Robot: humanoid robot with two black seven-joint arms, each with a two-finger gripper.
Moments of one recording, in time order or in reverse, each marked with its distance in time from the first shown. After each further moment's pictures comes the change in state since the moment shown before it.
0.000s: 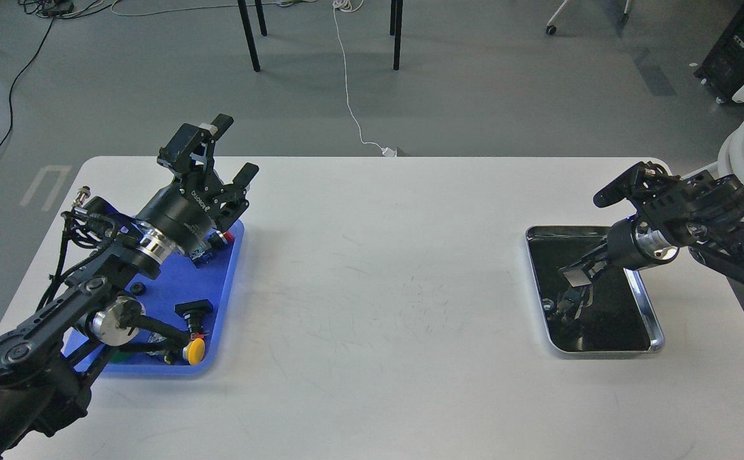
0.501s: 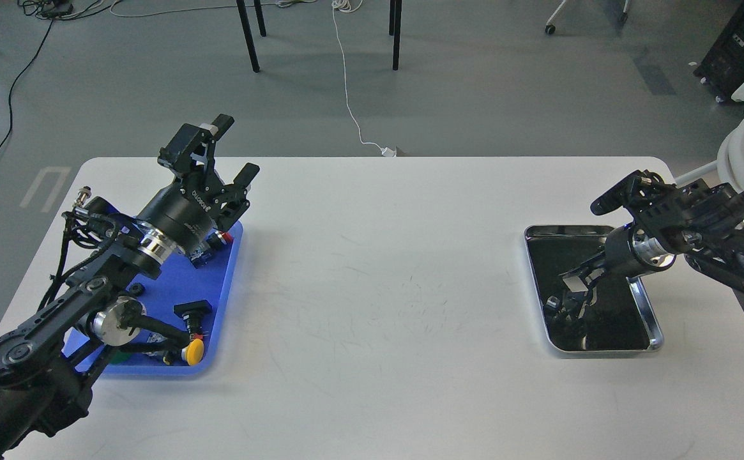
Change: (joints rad) left arm 0.000 -0.003 0.000 0.000 -0.001 0.000 0.000; right arm -0.025 0.025 0.002 -0.019 0.003 -0.006 0.000
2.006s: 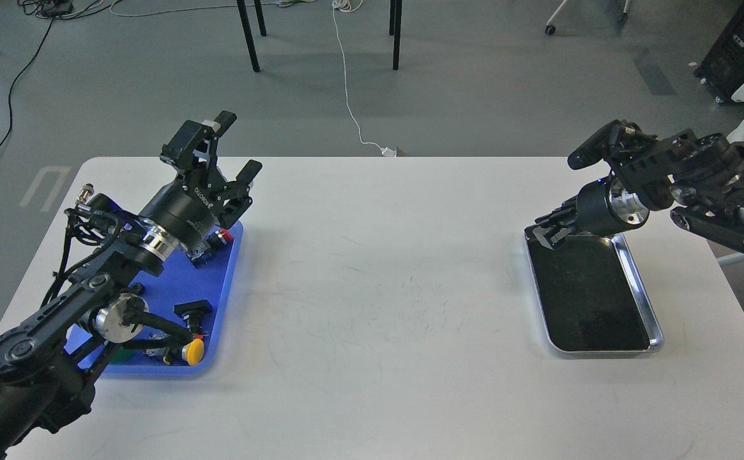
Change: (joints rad) left arm -0.011 -0.005 0.002 0.001 -0.002 0.000 0.003; right arm 0.213 -0.026 0.006 0.203 0.074 -0.019 0.000
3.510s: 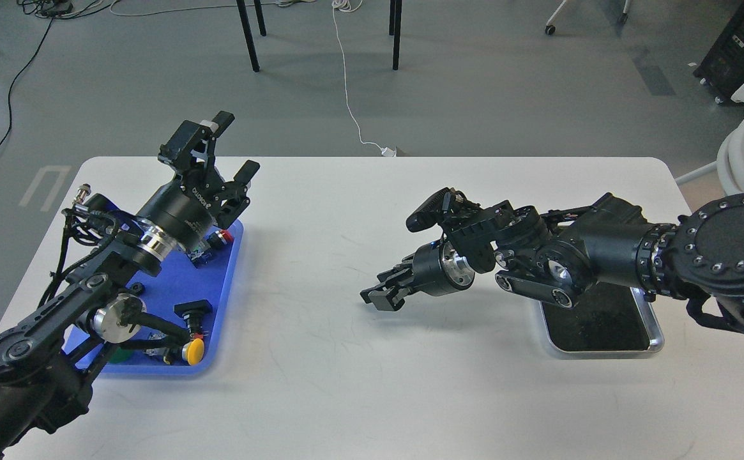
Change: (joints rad) left arm 0.002 0.008 0.000 0.000 0.000 0.002 0.000; right arm -0.113 0.497 -0.094 -0.133 0.348 -0.179 0.000
